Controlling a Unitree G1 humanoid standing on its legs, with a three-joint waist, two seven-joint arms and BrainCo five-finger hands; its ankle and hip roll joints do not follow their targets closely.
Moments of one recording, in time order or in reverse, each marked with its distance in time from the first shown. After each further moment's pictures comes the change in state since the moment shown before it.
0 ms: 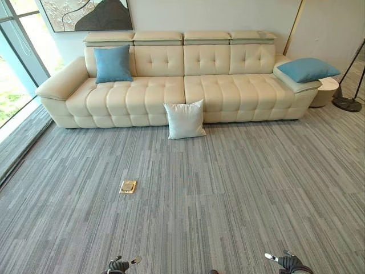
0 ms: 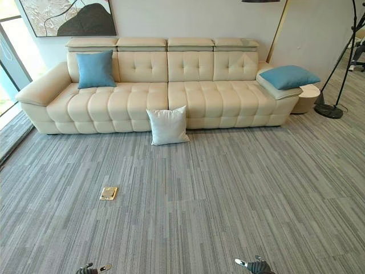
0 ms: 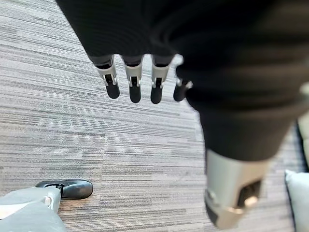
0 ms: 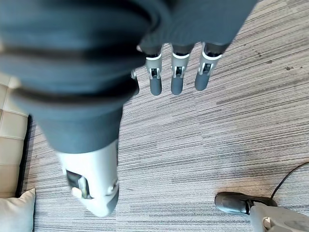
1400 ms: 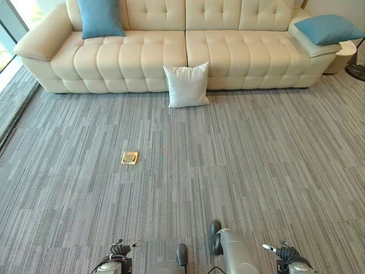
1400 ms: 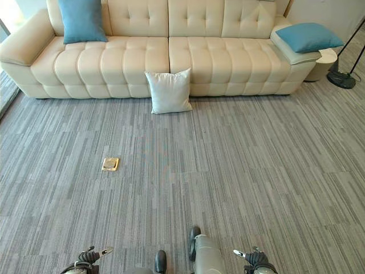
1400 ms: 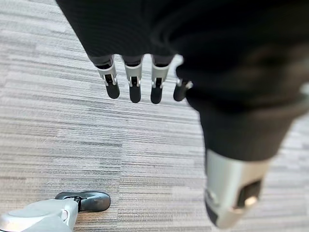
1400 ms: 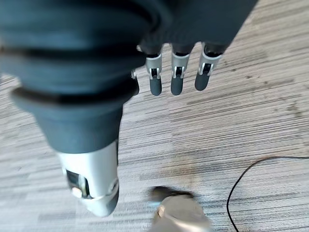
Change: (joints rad) left arm -0.088 0.006 0.002 0.000 -0.044 -0.007 0.024; right arm -0.036 0.014 -0.042 0.009 0.000 0.001 -0.012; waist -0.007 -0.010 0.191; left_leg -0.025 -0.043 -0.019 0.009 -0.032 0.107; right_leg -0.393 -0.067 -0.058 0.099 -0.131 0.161
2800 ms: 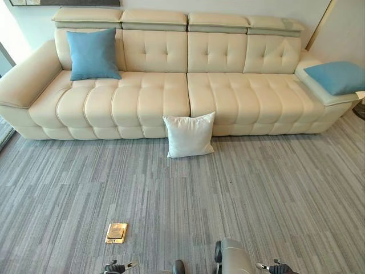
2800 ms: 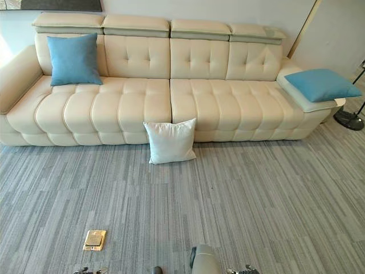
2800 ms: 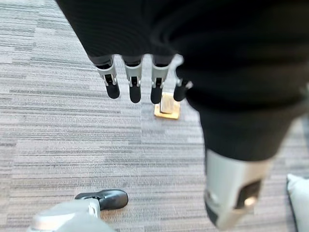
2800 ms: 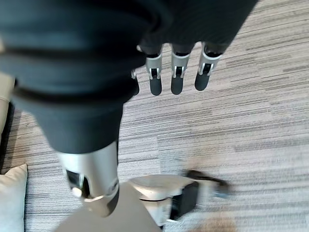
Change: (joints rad) left arm 0.051 -0.016 -0.069 0.049 0.010 0.030 -0.020; right arm 0.033 0.041 0.056 0.036 -0.040 0.021 0.025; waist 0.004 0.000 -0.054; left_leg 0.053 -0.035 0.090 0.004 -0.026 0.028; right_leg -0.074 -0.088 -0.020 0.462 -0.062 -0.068
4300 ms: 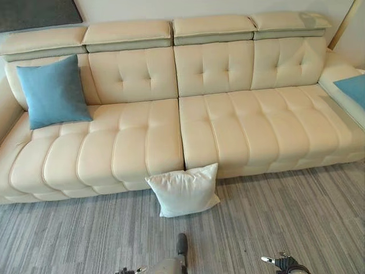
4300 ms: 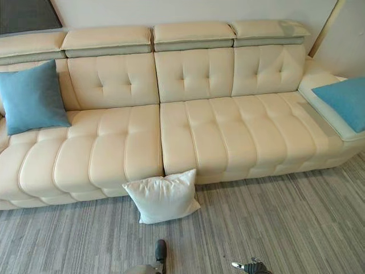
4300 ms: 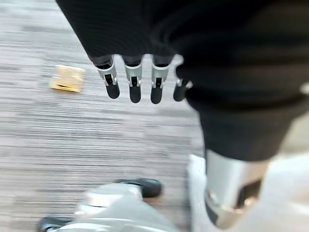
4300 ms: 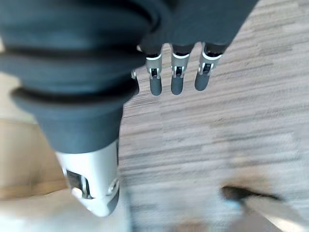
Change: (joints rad) left arm 0.040 -0.040 0.058 0.020 -0.005 -0.002 -0.004; right arm -0.008 -0.021 0.050 -0.057 -0.012 -0.002 0.009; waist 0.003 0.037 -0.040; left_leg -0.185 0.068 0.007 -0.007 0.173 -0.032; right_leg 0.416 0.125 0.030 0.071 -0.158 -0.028
